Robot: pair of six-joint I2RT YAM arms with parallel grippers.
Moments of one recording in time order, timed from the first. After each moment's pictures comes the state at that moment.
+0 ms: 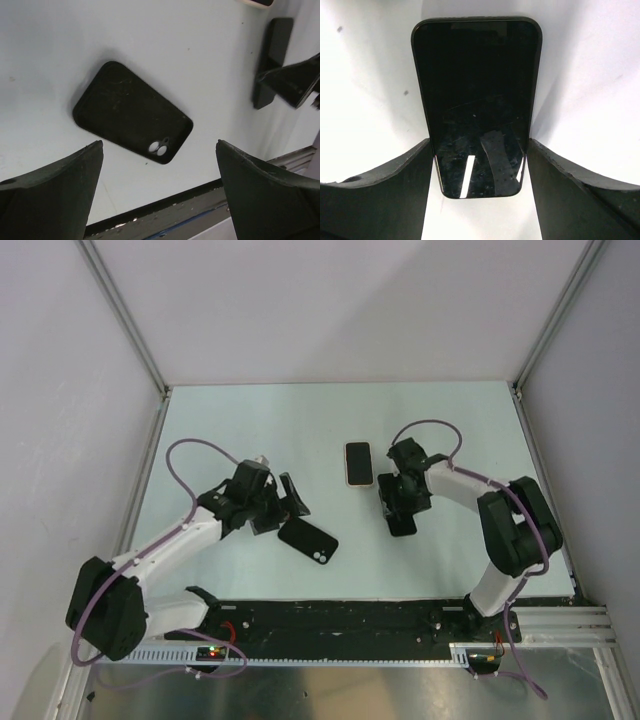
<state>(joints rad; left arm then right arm) -0.52 1.17 0.74 -0.47 0.12 -0.84 0.43 1.74 1.06 -0.57 -0.01 0.26</state>
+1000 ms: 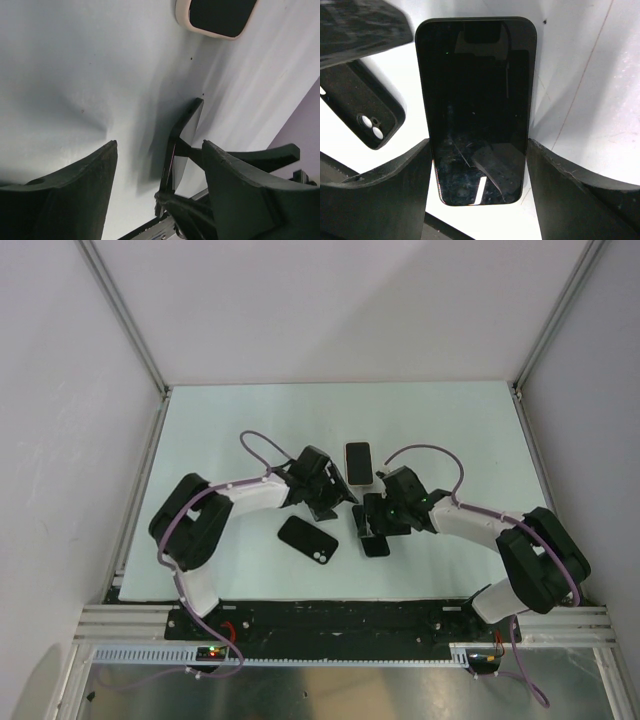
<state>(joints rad) -0.68 1.78 1.04 -0.19 0.20 -1.16 0.62 1.49 0.74 -0.26 -0.18 0.52</state>
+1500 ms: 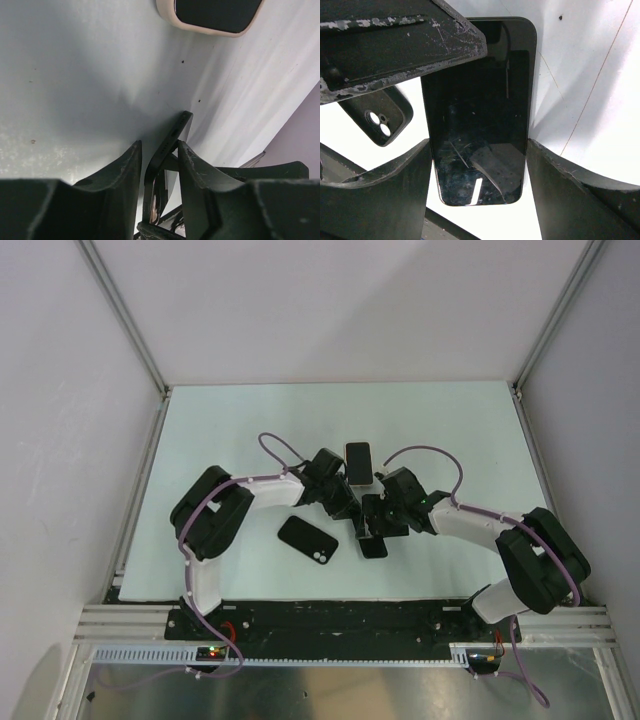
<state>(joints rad) -0.72 1.94 1.14 -0.16 0.25 -1.19 0.63 1.49 0.73 -0.23 -0.20 0.54</state>
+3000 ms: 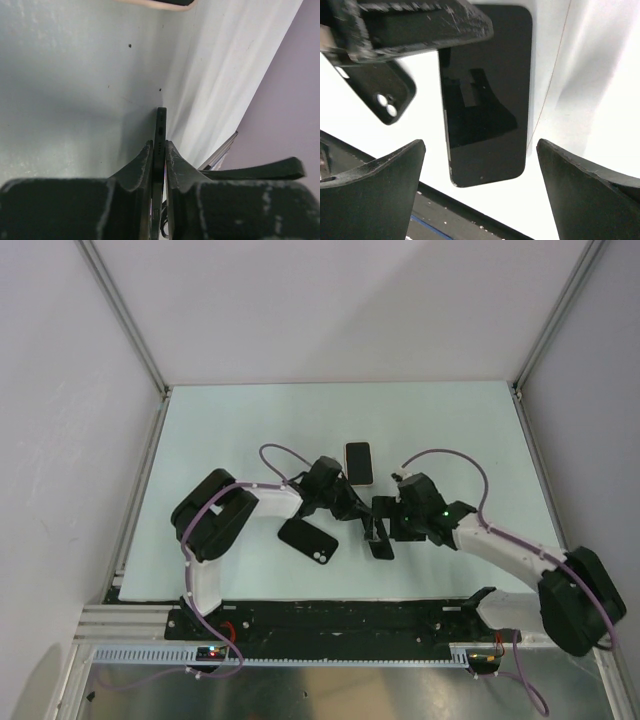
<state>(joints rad) -0.75 1.94 1.01 0.17 0.33 -1.26 0.64 1.27 0.65 -0.33 -0.14 0.58</state>
